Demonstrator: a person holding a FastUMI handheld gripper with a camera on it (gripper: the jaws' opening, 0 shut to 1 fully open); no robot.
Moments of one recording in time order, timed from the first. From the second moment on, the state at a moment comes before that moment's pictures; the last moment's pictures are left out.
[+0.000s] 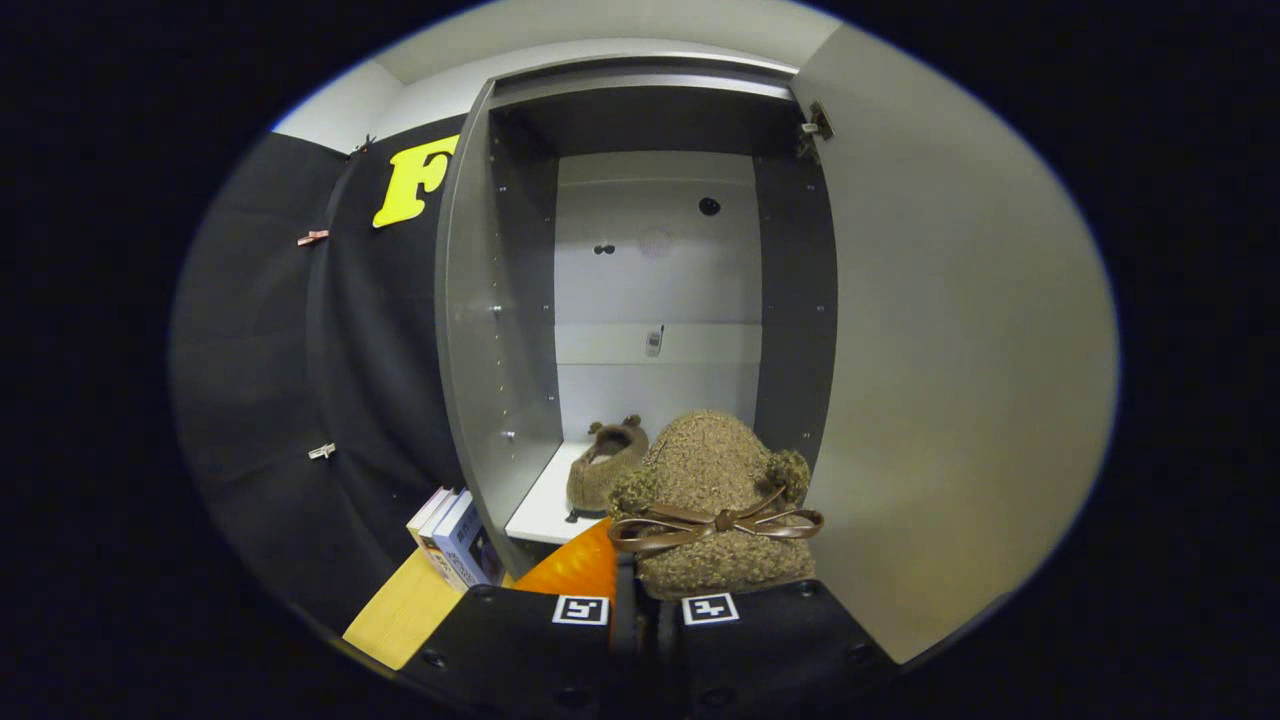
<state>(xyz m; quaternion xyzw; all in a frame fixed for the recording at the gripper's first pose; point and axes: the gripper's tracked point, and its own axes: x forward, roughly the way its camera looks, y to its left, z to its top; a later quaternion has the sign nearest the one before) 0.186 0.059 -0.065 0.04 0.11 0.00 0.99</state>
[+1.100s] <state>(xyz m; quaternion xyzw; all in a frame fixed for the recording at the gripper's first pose) 0.434 0.025 -0.186 0.01 0.23 -0.03 0.97</state>
